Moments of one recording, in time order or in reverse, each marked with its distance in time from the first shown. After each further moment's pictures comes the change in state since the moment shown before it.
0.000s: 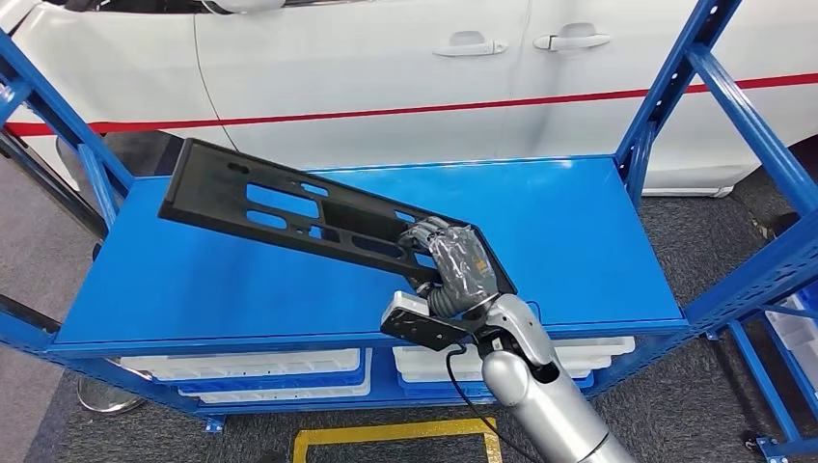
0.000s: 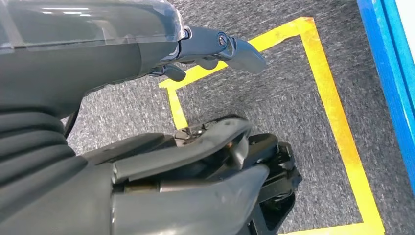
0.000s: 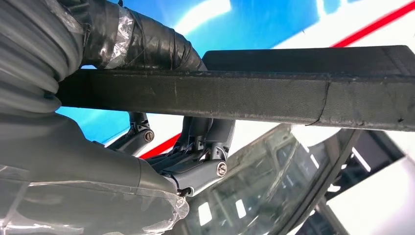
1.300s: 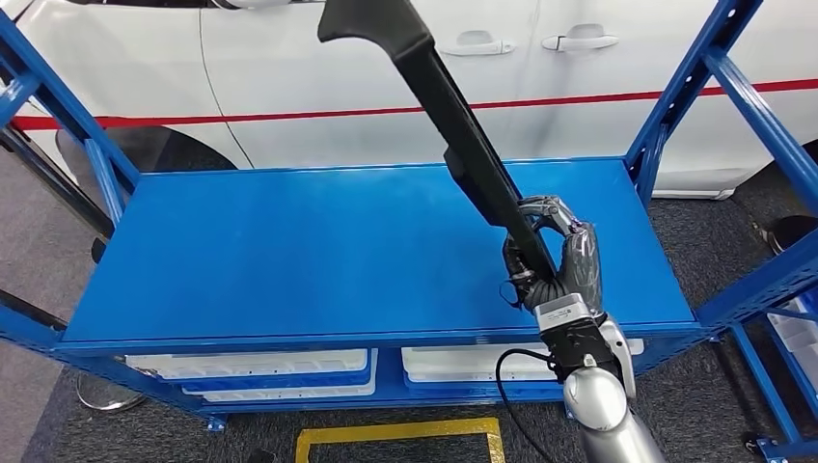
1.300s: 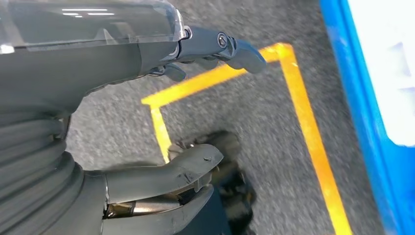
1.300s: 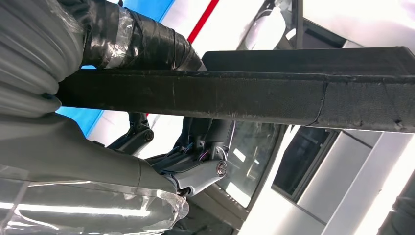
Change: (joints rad) left arm 0.005 0.007 -0.015 0.000 0.029 0.021 -0.099; right arm 0.193 -0.064 -0.242 -0.339 -0.371 -0.089 -0.168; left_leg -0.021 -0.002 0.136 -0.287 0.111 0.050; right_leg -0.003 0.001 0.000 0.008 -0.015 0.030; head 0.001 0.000
